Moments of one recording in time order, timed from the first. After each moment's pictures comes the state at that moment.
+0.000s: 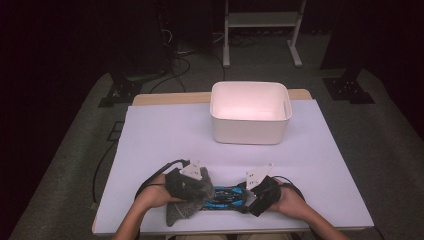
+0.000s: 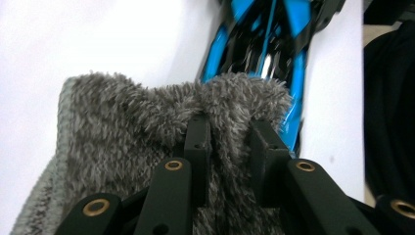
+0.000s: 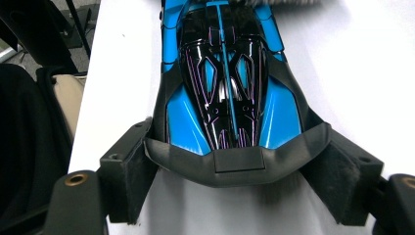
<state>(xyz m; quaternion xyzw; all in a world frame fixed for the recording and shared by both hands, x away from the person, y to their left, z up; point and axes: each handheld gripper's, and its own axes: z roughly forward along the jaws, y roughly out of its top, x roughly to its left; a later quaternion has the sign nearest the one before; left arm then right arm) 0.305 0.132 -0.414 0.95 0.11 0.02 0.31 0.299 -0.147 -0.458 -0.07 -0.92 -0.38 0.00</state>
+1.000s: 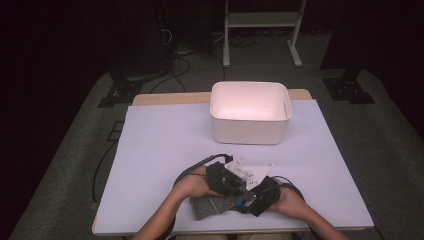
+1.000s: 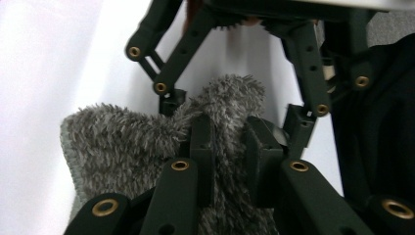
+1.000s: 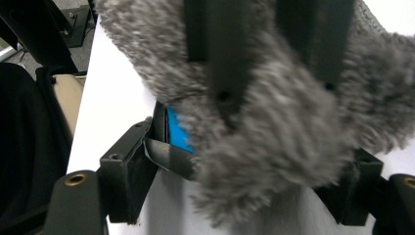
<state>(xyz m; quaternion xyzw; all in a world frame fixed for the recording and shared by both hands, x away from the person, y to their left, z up) 0.314 0.024 -0.399 0.95 0.01 -0.02 0.31 0.298 -0.146 -0.459 -0.07 -0.92 -0.38 0.00</state>
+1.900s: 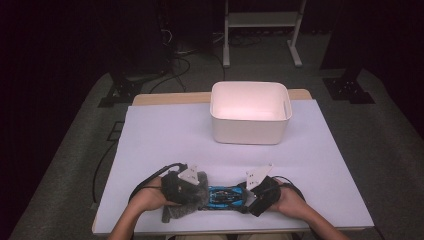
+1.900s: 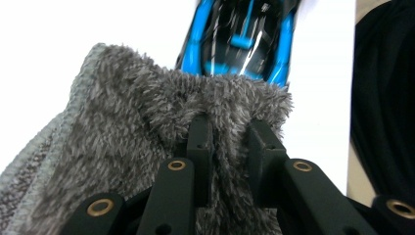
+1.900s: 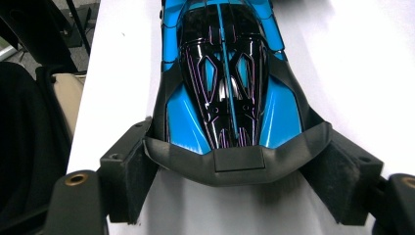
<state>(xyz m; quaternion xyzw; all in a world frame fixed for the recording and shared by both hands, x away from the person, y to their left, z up) 0.296 0.138 -0.411 0.96 0.10 0.01 0.27 0.299 -0.147 -0.459 -0.07 -0.92 -0.38 0.00</state>
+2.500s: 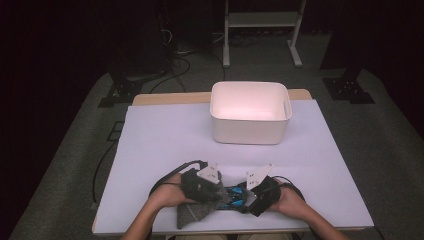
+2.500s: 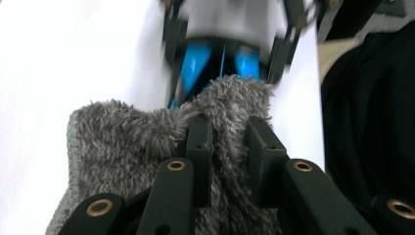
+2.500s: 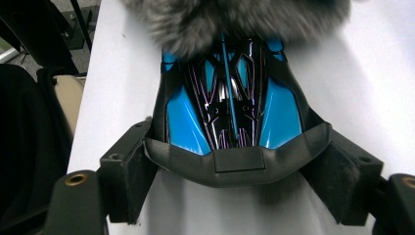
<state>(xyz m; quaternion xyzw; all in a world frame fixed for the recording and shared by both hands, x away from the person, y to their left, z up) 0.297 0.074 -0.397 0.95 0.05 -0.01 0.31 0.299 -0.148 -0.459 -0.07 -0.92 -0.38 0.00</state>
